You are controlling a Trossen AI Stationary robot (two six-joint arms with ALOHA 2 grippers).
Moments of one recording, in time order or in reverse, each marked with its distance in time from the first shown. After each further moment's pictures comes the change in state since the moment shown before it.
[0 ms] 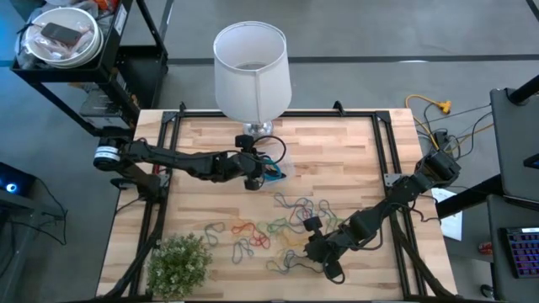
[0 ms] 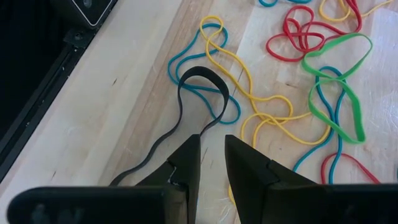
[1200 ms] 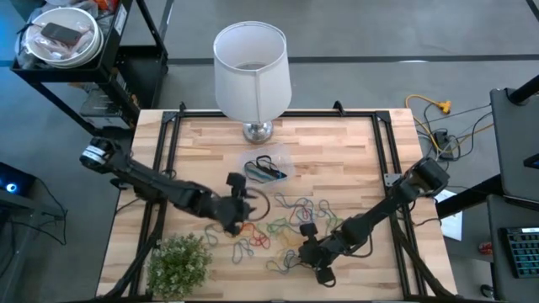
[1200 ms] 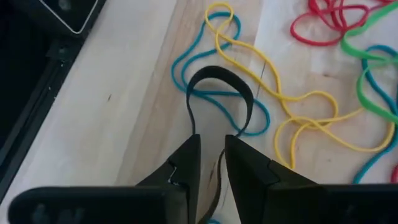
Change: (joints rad) left arm -0.436 -0.114 -0.013 -0.171 -0.003 -0.212; right arm 0.003 0.144 -0.008 0.170 -0.021 0.131
